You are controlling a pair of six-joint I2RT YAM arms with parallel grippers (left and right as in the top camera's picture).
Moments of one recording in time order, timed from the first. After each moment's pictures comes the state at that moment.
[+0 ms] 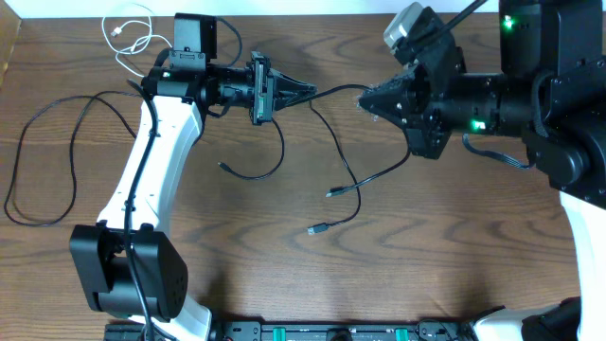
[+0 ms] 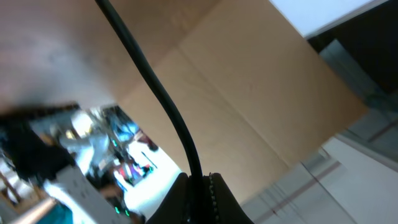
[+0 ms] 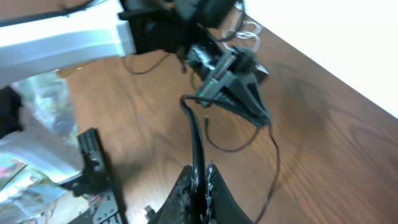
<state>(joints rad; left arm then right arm) -0.11 1.75 1.54 -0.70 1.25 -1.45 0.42 1.56 2.27 -1.36 -0.60 -0.19</state>
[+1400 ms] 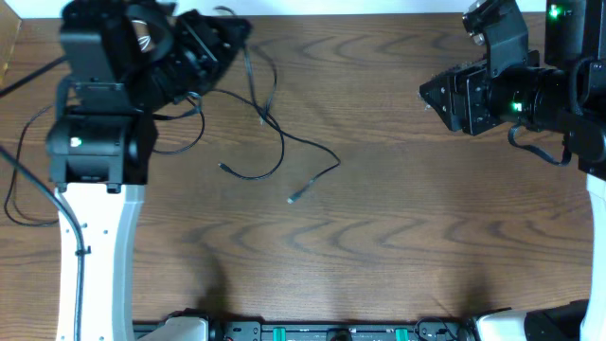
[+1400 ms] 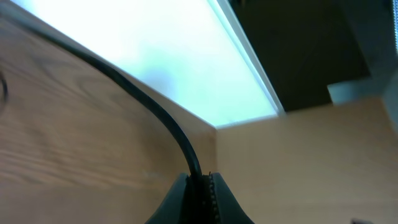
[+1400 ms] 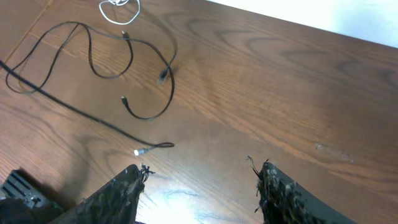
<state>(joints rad) -0.03 1.38 1.69 -0.66 0.61 -0.94 0.24 1.56 2.27 -1.51 -0.31 -0.01</state>
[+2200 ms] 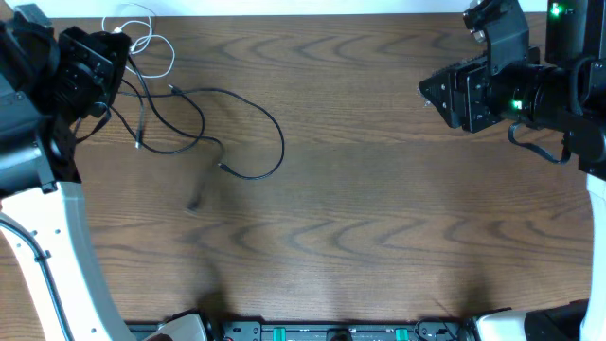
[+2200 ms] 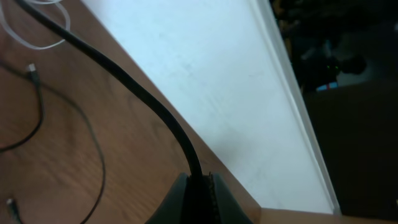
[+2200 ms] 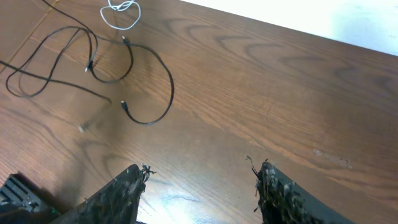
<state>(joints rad) 0.35 1.38 1.69 -0.81 0.56 -0.84 0.24 1.56 2.27 -1.48 -0.31 -0.01</state>
